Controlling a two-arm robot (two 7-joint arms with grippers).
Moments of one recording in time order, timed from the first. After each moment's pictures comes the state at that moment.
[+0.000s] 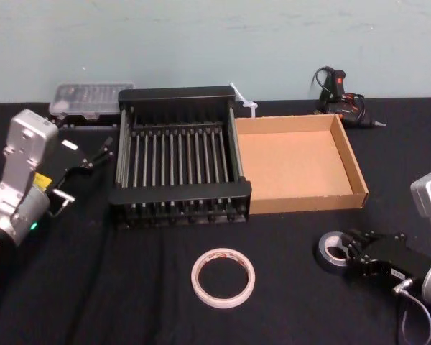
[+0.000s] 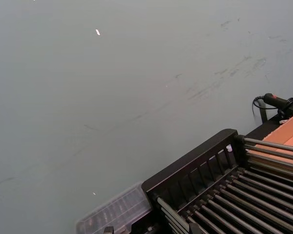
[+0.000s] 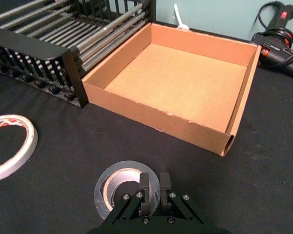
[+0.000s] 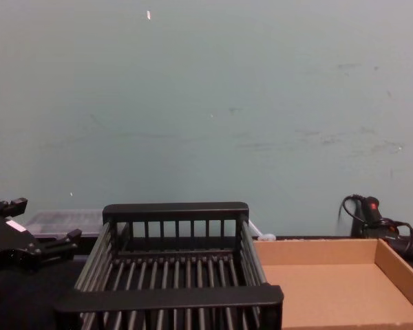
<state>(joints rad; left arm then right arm) -0.20 0.60 0.45 -1.41 -0.25 -0.12 0.03 -0.17 0.58 -0.20 -1.73 0.39 0.30 0.30</state>
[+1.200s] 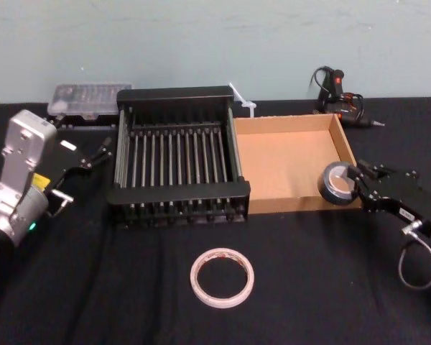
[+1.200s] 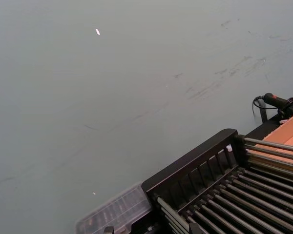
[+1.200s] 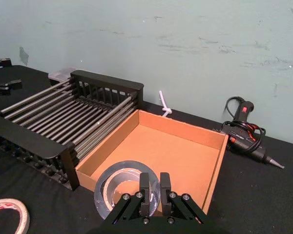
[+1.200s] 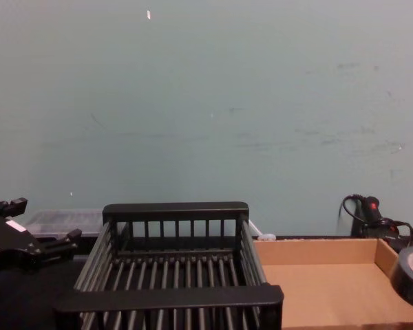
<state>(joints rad) -0.20 0.60 0.45 -1.41 -0.25 -0.12 0.03 -0.09 0.56 -0.15 -1.75 0.45 0.18 0.32</state>
